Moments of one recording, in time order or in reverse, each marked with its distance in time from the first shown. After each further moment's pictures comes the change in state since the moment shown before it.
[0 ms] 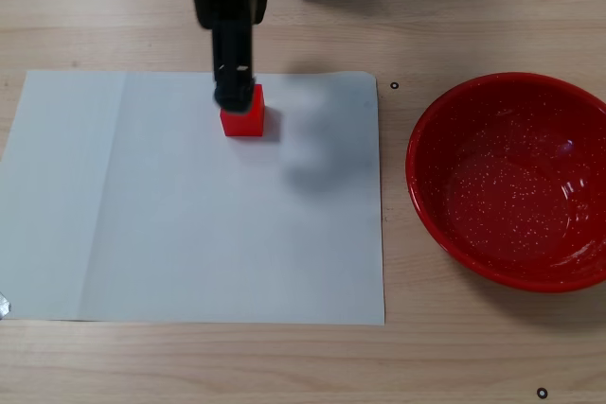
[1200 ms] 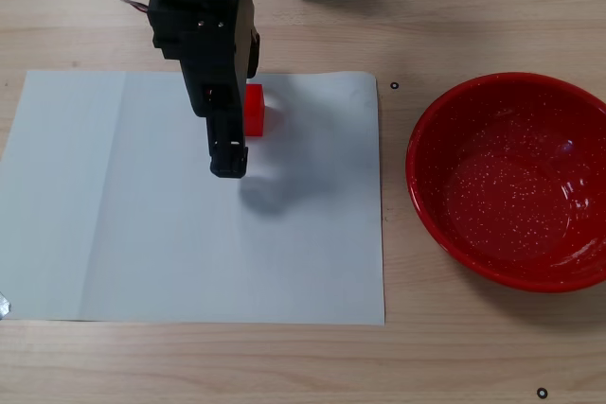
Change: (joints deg) arm 0.1 -18.3 0.0 -13.4 0.4
